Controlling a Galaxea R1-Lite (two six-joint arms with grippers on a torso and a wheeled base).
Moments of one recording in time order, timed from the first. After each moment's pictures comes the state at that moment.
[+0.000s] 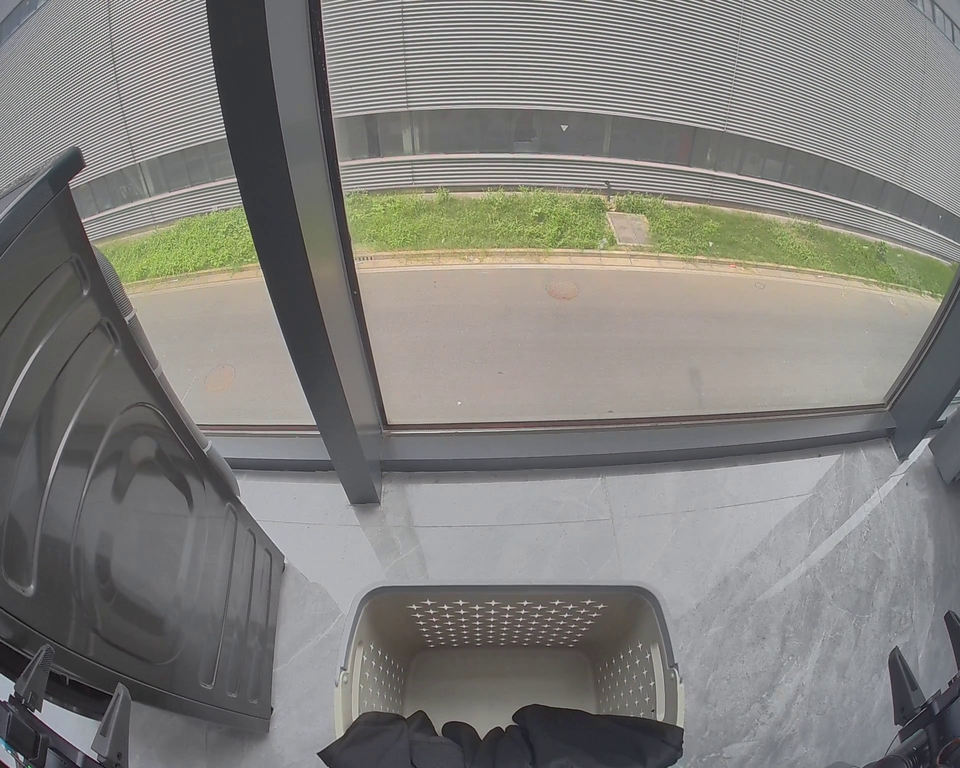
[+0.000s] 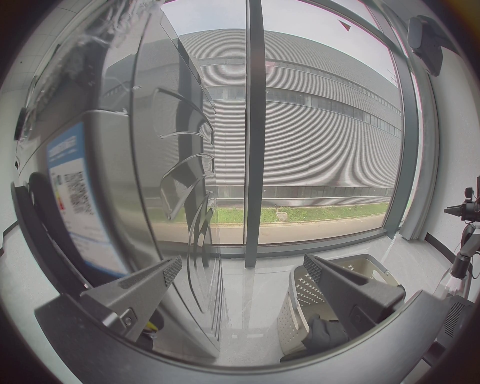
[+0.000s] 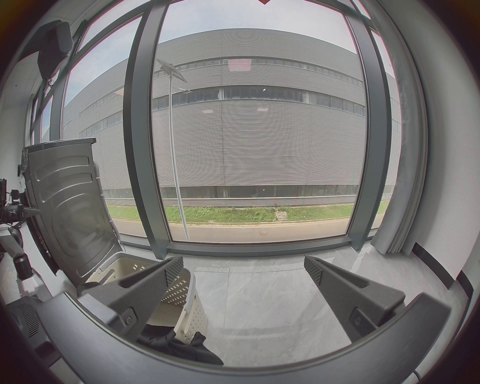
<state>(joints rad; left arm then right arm) 0.00 0.02 -0.02 0.00 0.00 -0.01 0.01 0.02 -0.02 0.00 0.00 0.00</state>
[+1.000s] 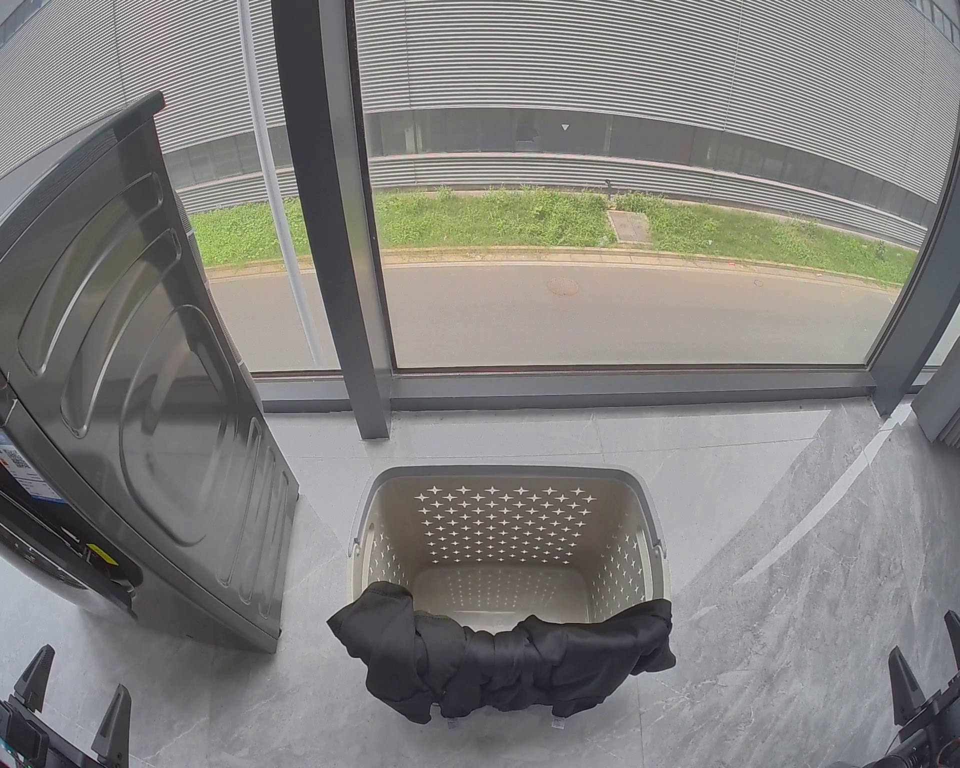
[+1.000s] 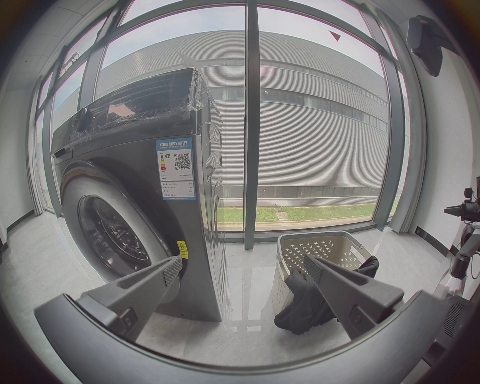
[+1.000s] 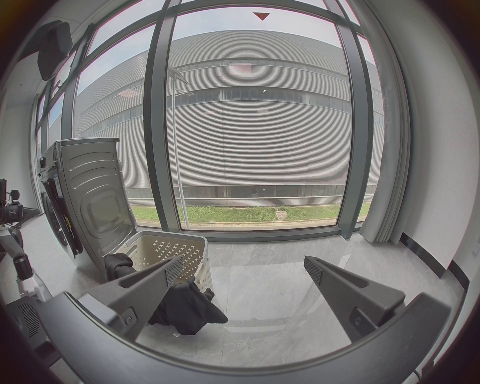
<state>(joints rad) 0.00 0.02 -0.02 0.00 -0.01 -0.01 0.01 0.02 -0.02 0.00 0.00 0.00</state>
